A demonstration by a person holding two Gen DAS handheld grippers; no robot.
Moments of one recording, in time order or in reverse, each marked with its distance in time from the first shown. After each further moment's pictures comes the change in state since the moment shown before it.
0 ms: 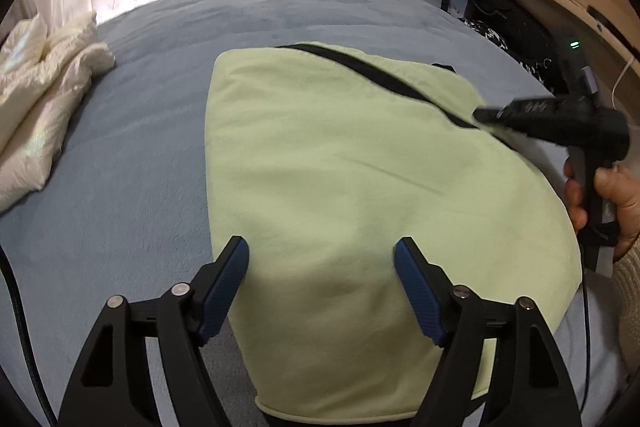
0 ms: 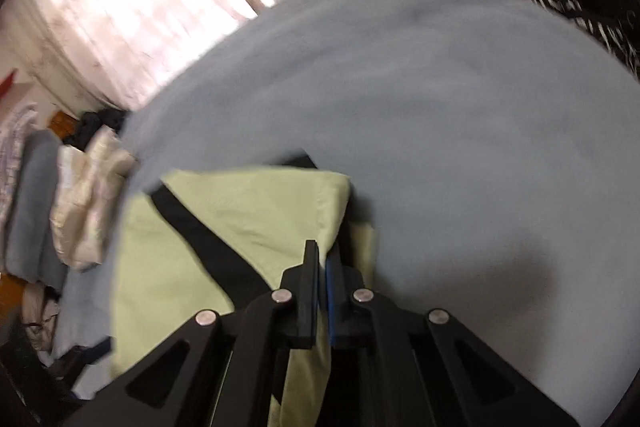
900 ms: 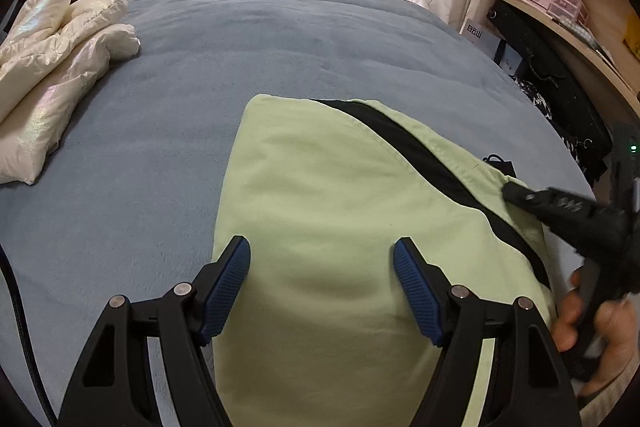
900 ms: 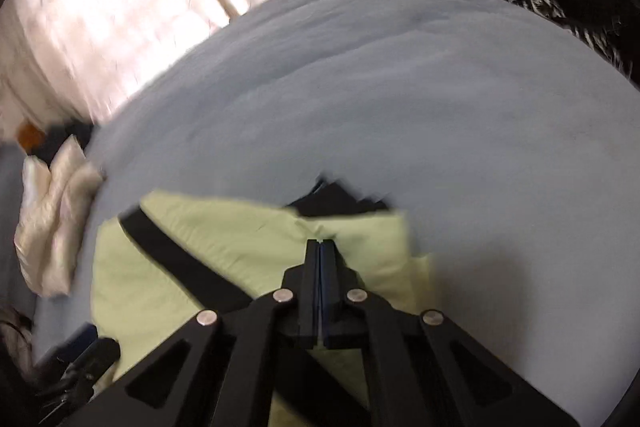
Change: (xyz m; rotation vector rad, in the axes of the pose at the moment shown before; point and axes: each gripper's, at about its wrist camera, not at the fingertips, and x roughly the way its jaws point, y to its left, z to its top) left arm 0.042 0.038 0.059 -0.241 -0.048 0.041; right arm 0.016 0.029 0.014 0.129 -0.108 -0.025
